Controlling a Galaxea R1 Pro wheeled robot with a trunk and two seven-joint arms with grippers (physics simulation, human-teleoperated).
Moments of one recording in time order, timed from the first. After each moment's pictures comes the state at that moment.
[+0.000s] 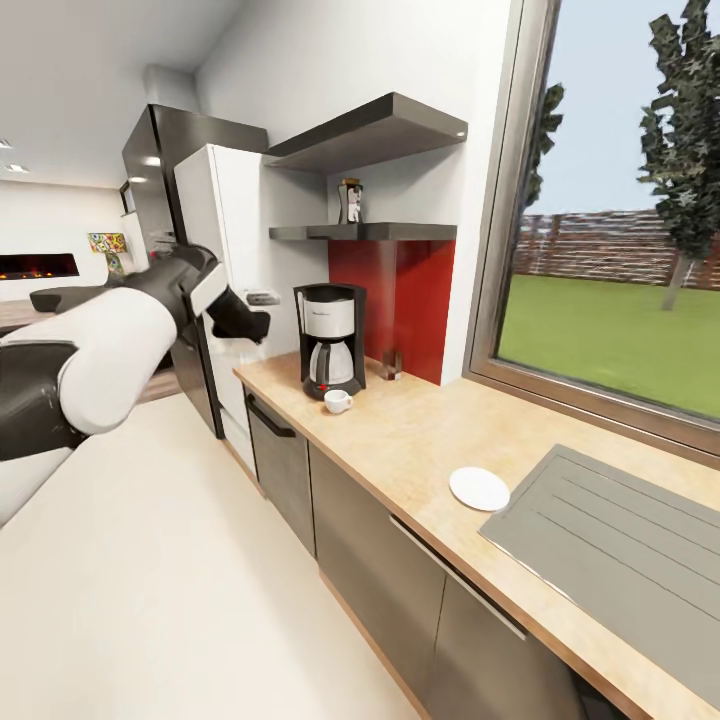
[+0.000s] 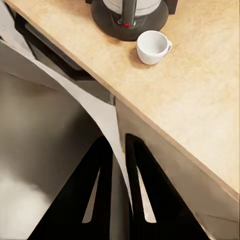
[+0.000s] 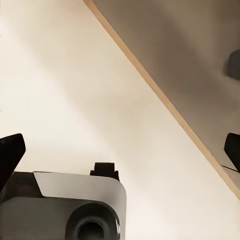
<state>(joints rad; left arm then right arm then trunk) -1.77 -0.01 0.00 -0.09 -0.09 1.02 -0.17 -0.14 -0.06 0.04 -0.13 0.01 -0.21 0.00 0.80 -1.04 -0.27</state>
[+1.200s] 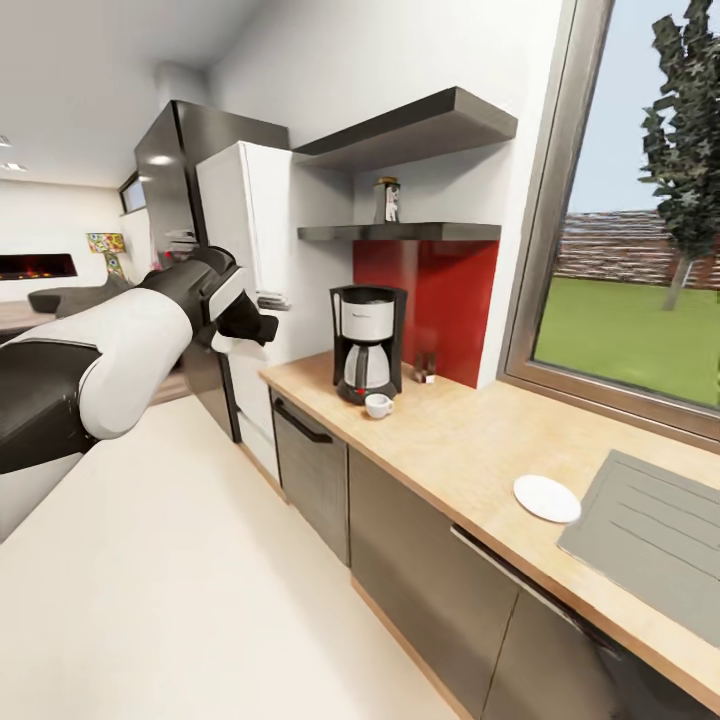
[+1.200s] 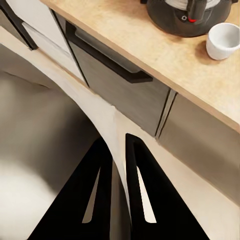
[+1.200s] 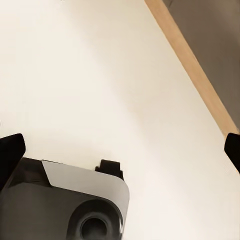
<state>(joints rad) -1.77 -0.05 -0.10 -0.08 -0.10 1.02 -0.17 -0.14 -0.04 0.17 -0.12 0.01 -0.21 0.00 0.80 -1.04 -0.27</state>
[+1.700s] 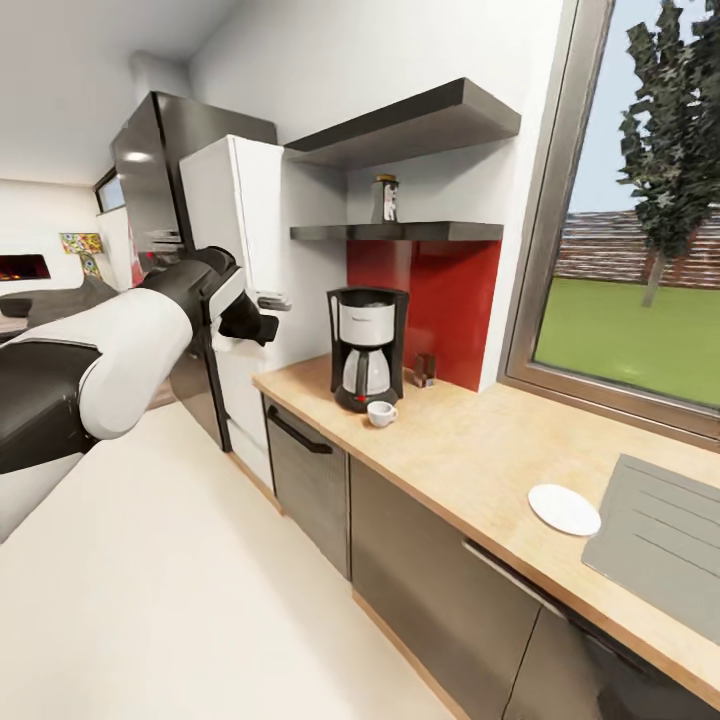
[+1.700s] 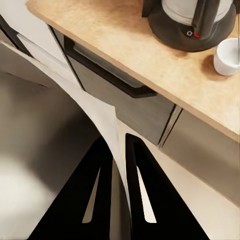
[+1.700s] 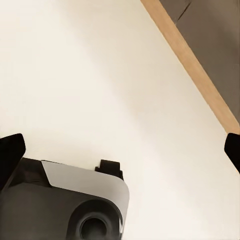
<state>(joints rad) -1.77 -0.05 -0.10 -0.08 -0.10 1.02 -0.17 -0.14 -0.04 0.17 -0.12 0.01 -0.21 0.00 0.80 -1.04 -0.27</state>
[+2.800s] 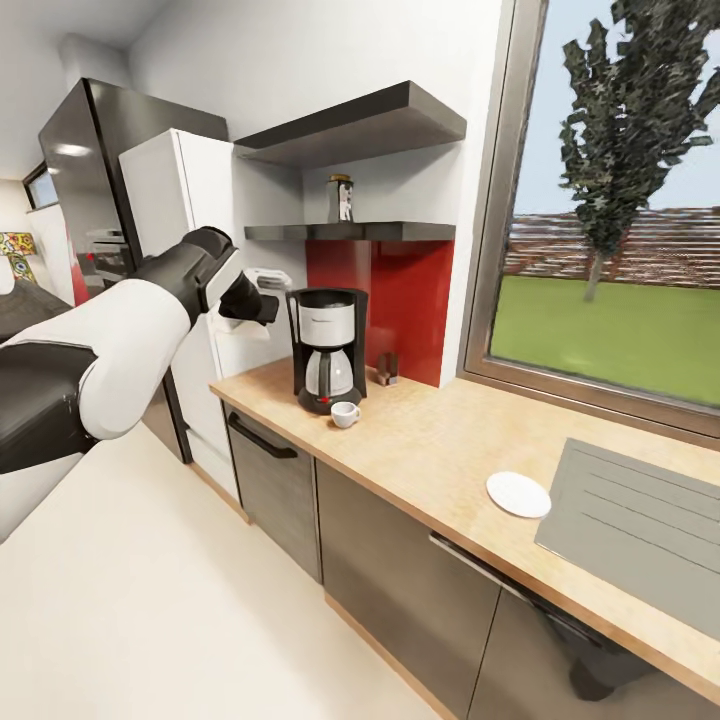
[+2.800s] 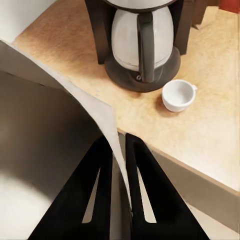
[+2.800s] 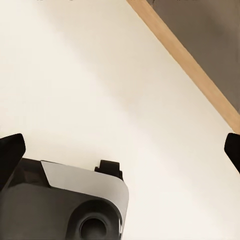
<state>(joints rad) -1.77 -0.05 -0.10 -0.19 -0.10 1.02 -0.17 -0.14 -0.04 0.17 -0.13 0.01 -0.21 0.00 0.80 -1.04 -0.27</state>
